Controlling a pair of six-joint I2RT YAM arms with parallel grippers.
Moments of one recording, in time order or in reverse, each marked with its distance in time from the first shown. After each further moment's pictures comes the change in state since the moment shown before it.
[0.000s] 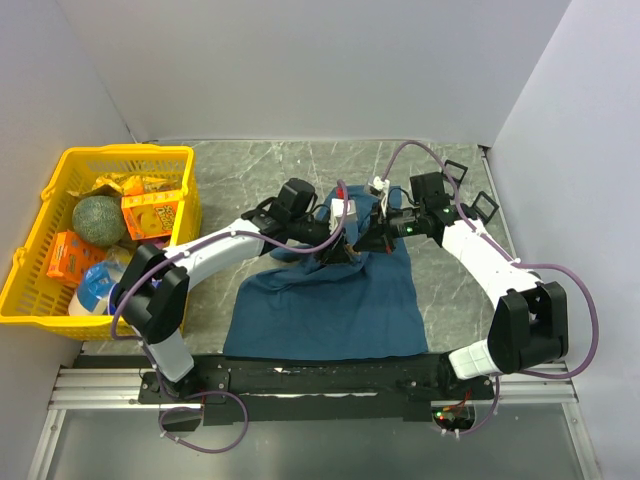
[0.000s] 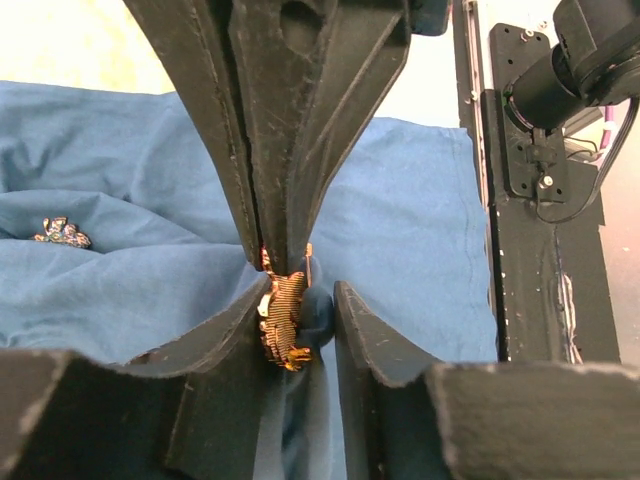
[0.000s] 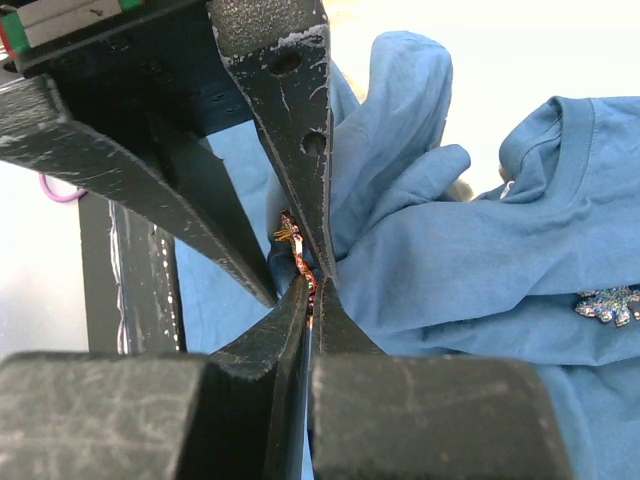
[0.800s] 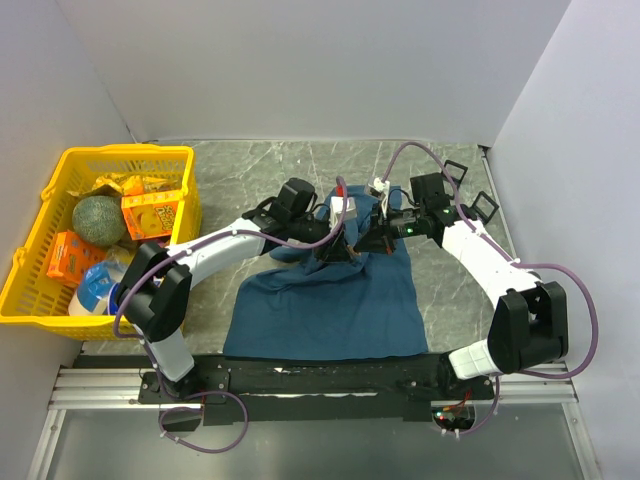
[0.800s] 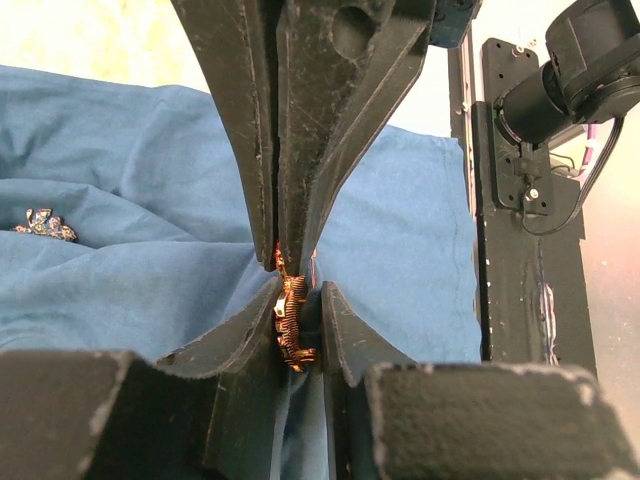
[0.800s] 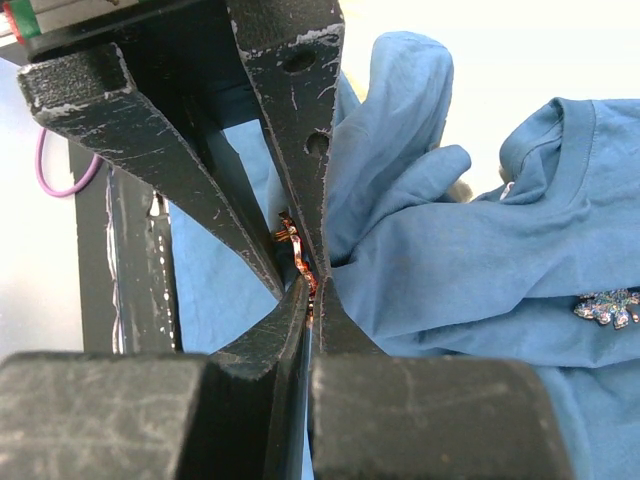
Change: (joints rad) left arm 0.006 0.017 0.000 0.022 0.011 -0.061; right arm -0.002 0.000 -0.009 0.003 -0.009 -0.016
